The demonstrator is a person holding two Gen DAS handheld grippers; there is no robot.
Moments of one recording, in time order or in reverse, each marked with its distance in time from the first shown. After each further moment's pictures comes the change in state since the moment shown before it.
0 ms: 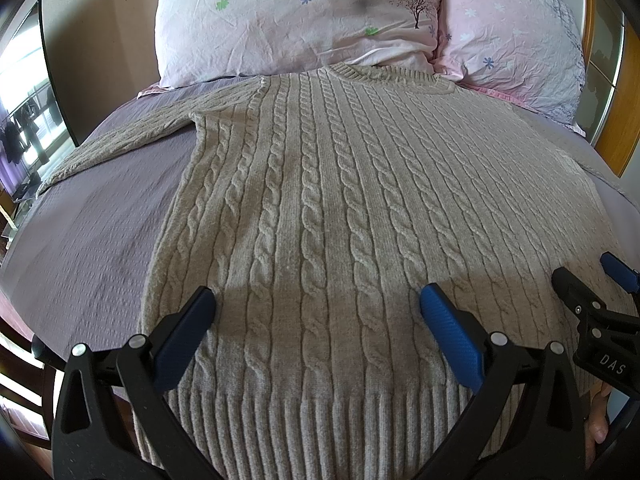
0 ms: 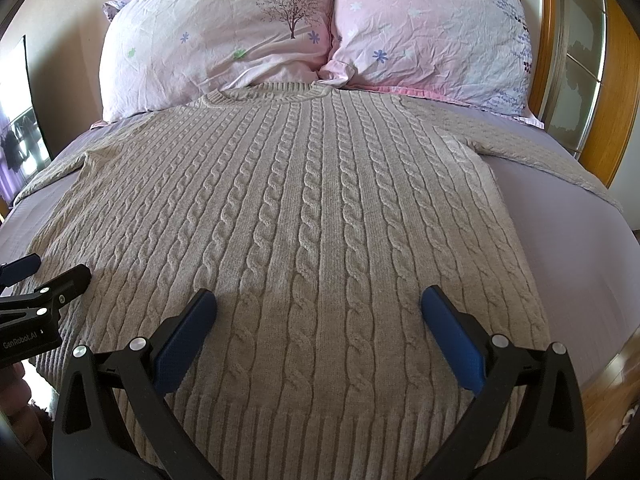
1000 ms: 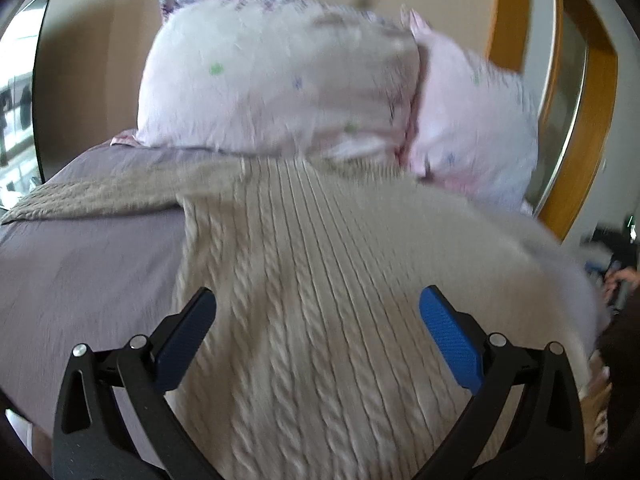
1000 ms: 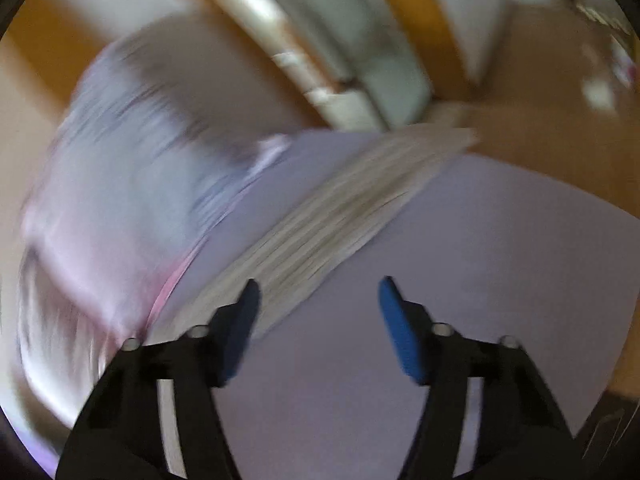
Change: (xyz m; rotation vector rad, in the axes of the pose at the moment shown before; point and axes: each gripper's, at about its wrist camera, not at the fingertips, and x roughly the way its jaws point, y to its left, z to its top) left arm -0.013 0.055 0.049 -0.092 -0.279 -0.258; right arm 0.026 -0.399 0.085 1.009 -0.111 -0.127
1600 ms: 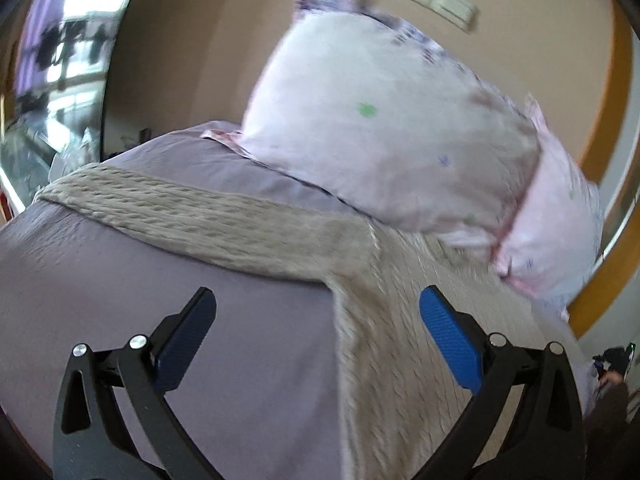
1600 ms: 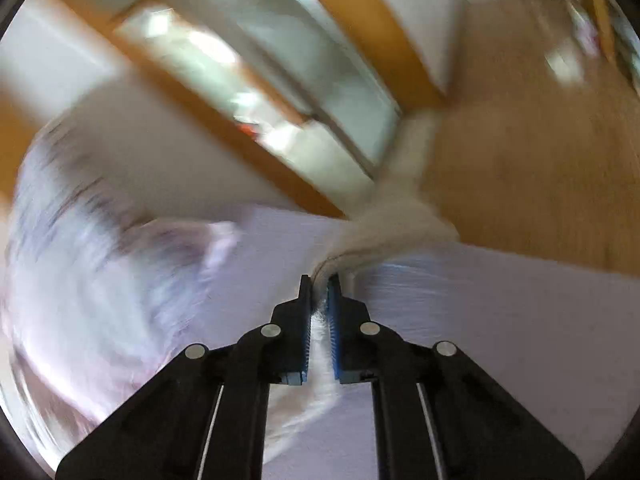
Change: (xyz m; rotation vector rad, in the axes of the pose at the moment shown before) left arm 0.007 0.141 0.050 -0.320 -0.090 0.126; right arm 0.044 0.014 0.043 0.002 -0.158 0.023
